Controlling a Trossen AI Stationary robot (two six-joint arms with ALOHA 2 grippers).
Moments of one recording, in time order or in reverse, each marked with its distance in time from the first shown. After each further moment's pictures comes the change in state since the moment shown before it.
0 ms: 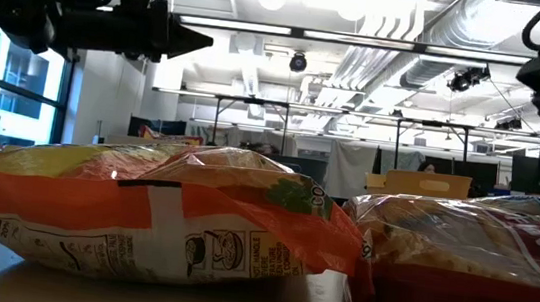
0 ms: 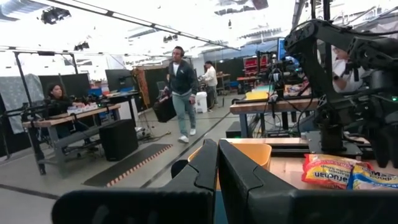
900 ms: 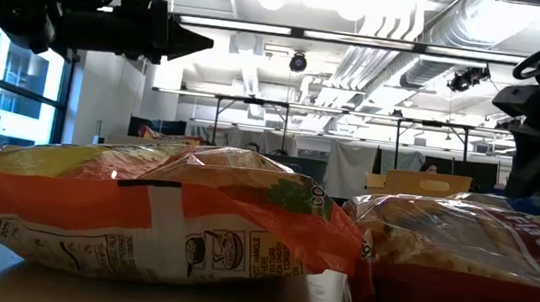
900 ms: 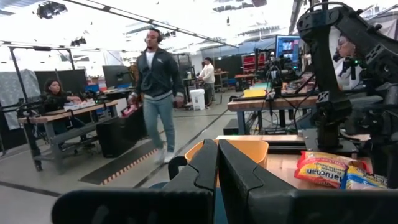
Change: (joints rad) left arm -0.003 0.001 0.000 -0.015 0.004 -0.008; right arm 0.000 0.311 0.000 0.211 0.162 0.057
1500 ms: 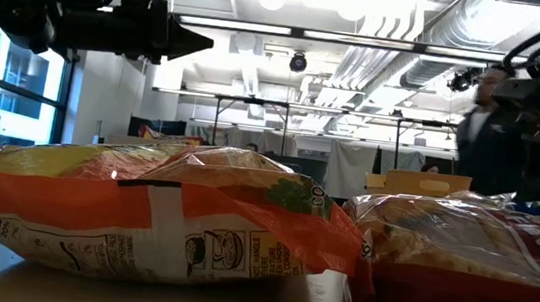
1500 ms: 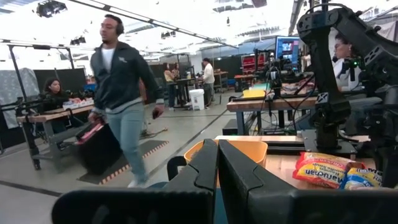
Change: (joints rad) left arm 0.000 0.000 0.000 0.000 0.000 -0.008; right arm -0.004 -0.014 0.001 0.031 0.010 -0.121
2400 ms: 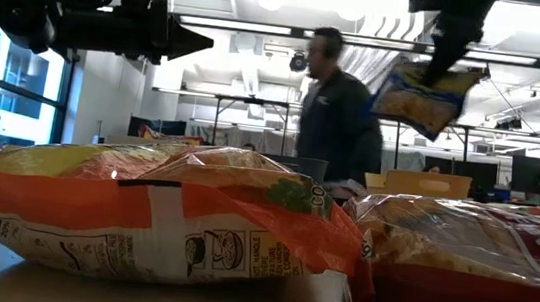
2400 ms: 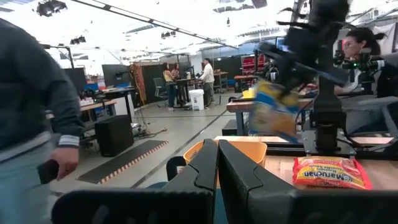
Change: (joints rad) left arm 0.000 0.000 0.000 0.002 0.000 -0.007; right arm -0.814 -0.068 0.714 -0.666 0.007 -2.012
